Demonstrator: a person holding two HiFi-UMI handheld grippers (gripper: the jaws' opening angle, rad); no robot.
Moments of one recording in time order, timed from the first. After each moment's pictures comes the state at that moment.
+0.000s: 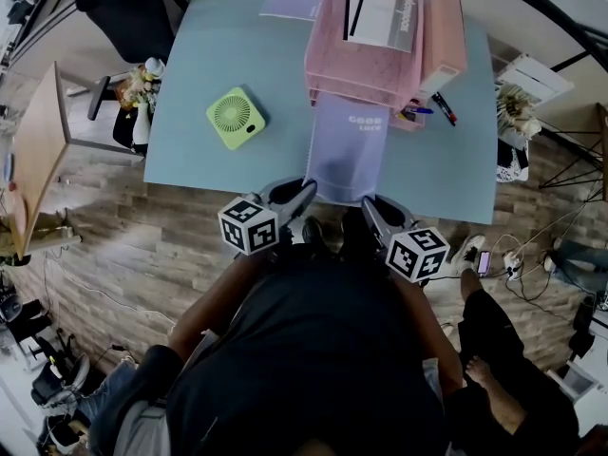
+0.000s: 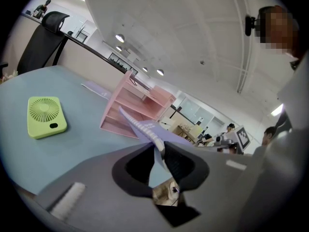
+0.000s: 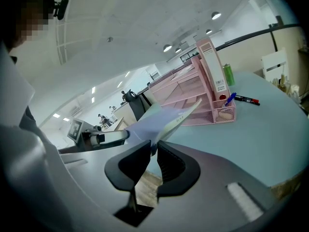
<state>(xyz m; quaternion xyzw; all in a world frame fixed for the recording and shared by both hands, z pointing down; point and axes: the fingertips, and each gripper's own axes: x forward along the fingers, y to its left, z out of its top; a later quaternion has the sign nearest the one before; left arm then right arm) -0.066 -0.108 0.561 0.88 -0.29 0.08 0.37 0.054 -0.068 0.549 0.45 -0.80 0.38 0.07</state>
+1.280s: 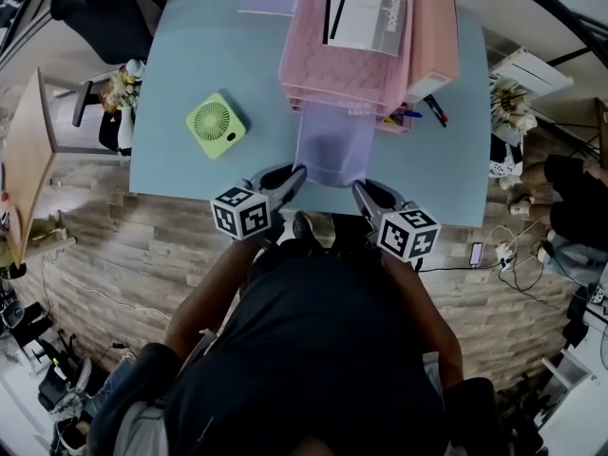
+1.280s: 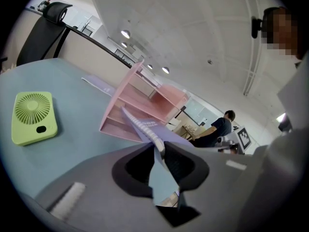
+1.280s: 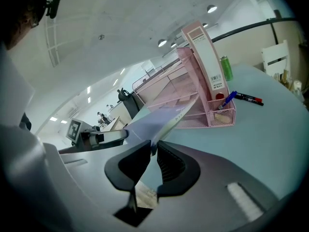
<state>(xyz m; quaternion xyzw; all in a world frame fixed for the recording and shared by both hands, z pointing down) -0.042 -0.171 0.589 0.87 -0.30 0.09 0.40 0.082 -0.130 0.578 0.45 -0.79 0.41 0.09</state>
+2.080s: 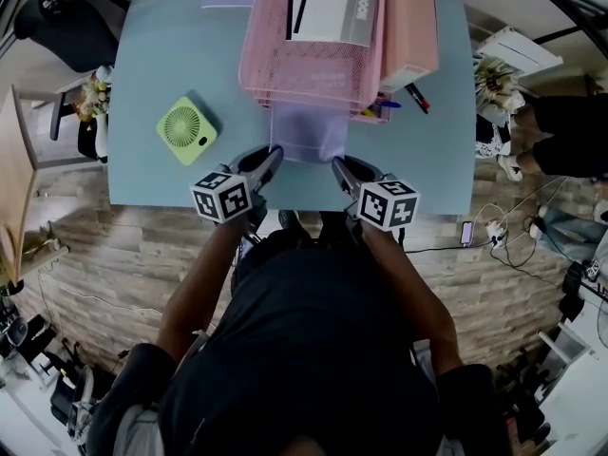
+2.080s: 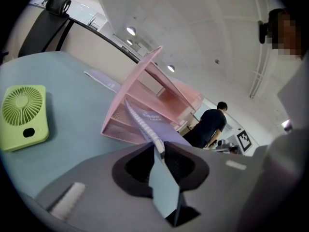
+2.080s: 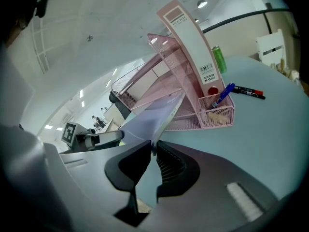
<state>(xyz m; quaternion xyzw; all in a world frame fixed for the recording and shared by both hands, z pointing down) -0.030 -0.220 0.623 0.85 -0.31 0.10 0.42 0.101 -0.179 0.620 0.47 -0.76 0.45 0.09</state>
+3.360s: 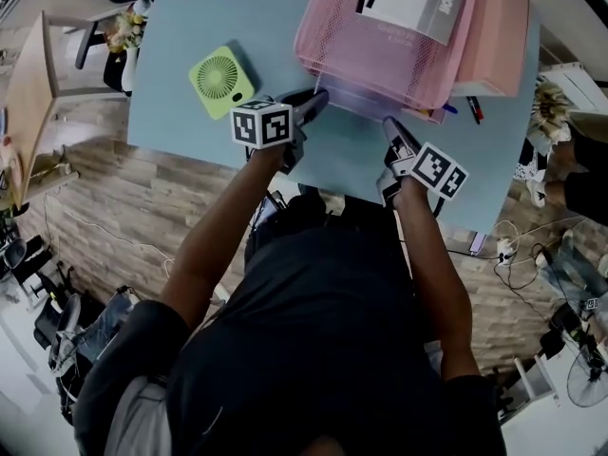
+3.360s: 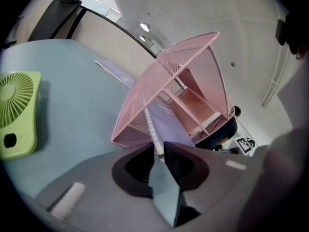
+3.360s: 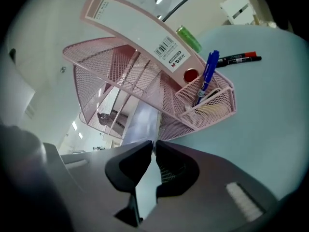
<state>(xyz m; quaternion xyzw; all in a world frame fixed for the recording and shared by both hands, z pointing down) -0.030 -0.288 0.672 0.81 -0.35 0.11 0.47 0.123 -0.245 0.665 0.47 -0.67 0.58 -0.03</state>
